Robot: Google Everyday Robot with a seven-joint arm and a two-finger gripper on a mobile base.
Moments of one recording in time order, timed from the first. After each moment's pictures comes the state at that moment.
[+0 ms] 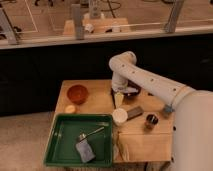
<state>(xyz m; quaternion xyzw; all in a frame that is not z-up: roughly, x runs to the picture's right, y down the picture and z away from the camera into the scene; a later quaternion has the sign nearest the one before) 0.069 0.049 0.833 -0.34 -0.05 -0.02 0.94</state>
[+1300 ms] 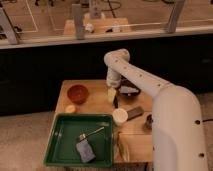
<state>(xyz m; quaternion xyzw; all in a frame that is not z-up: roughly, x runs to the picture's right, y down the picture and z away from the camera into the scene) 0.039 0.032 0.877 -0.37 -0.04 0.07 0.93</state>
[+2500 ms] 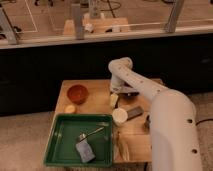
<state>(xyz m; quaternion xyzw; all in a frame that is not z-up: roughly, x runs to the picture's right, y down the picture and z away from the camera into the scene) 0.067 0.067 0.922 -0.38 -0.01 0.13 0.91</state>
